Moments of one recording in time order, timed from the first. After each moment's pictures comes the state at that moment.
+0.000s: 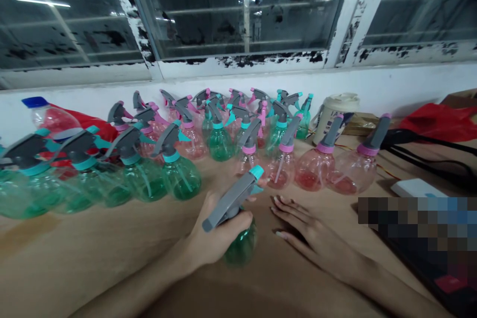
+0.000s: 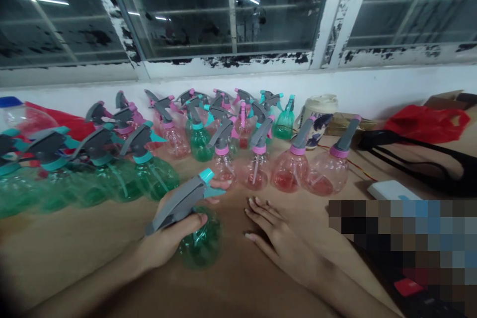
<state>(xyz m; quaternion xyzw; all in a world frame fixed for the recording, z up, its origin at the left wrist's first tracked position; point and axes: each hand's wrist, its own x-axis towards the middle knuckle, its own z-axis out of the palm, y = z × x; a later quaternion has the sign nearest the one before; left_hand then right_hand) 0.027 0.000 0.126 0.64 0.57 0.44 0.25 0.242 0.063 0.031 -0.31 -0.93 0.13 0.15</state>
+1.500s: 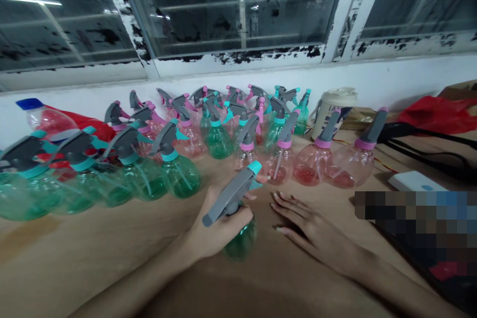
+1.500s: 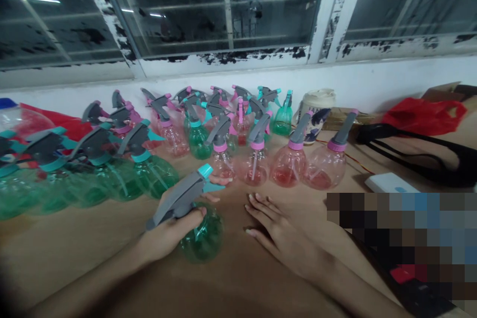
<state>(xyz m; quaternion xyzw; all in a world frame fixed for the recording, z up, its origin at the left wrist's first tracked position) 0.029 0.002 0.128 0.65 0.58 0.43 0.25 0.245 0.062 0.029 -0.30 -0.93 0.13 0.17</state>
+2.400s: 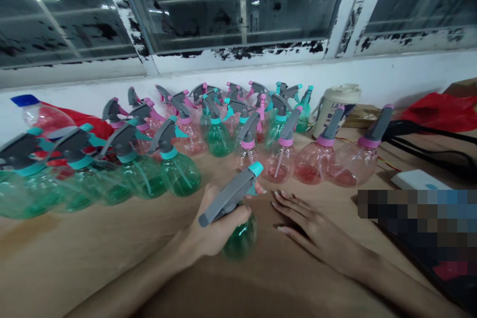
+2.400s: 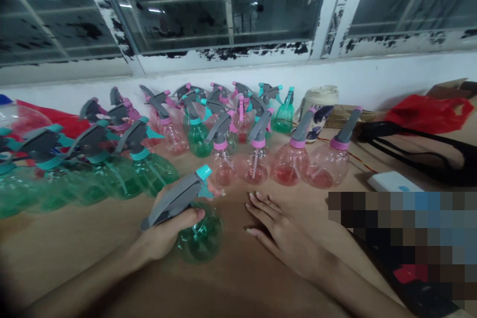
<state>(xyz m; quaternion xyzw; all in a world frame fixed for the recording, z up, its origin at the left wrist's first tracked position) 0.020 -0.001 0.121 0.63 0.60 0.43 0.24 0.247 0.063 0.026 -0.29 -0.93 0.14 0.19</state>
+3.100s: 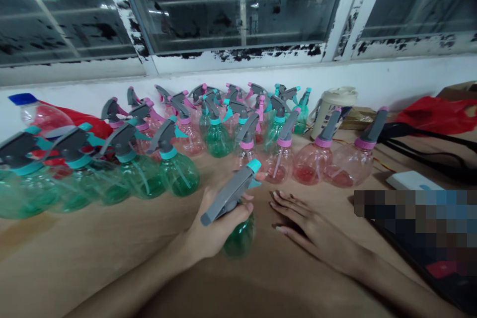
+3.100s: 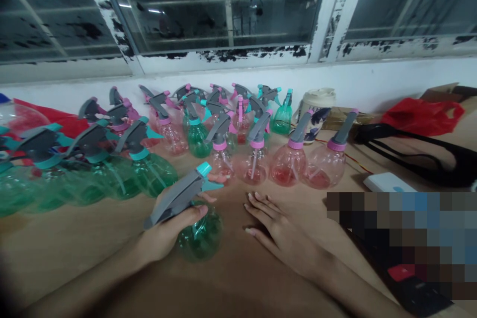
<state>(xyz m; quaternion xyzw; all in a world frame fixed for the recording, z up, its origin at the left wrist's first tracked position) 0.027 0.000 0.123 0.61 0.57 0.46 0.30 0.247 0.063 0.029 -0.30 -0.93 0.15 0.17</state>
